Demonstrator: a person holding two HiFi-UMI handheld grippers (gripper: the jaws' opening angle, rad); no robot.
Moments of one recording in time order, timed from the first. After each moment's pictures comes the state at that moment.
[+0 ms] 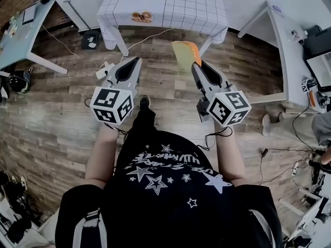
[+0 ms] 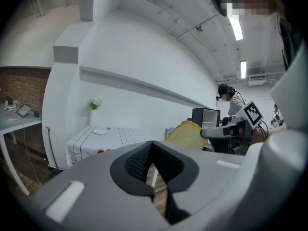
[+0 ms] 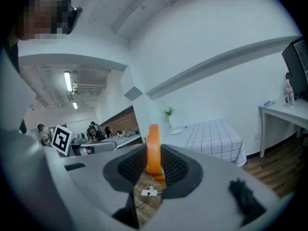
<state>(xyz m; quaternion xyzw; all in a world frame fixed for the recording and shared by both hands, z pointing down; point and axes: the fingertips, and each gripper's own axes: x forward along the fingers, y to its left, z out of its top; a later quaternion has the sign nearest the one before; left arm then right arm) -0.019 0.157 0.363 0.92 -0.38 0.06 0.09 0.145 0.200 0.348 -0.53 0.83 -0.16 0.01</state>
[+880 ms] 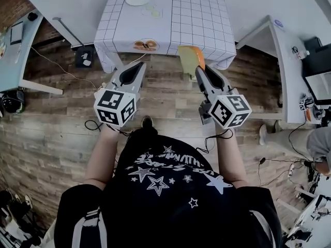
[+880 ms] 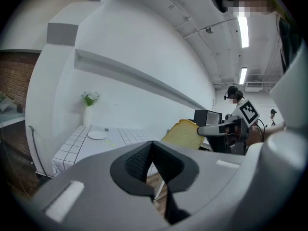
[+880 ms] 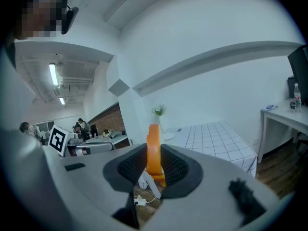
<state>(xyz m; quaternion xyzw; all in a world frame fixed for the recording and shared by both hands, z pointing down) -0.027 -0.039 0.371 0.94 -0.33 0.06 0.12 0.138 0.009 0.346 -0.58 0.80 -0.16 -0.02</state>
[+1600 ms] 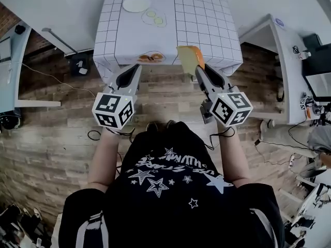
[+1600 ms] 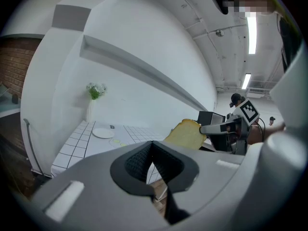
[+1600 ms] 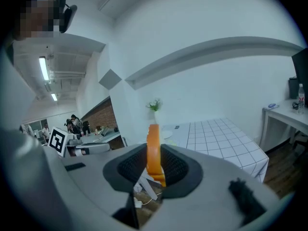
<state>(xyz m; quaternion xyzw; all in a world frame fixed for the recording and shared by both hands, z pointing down) -0.060 -0.148 0.401 0.93 -0.32 0.06 0.15 0.115 -0.093 0.366 -0.59 0.78 -0.18 -0.05</state>
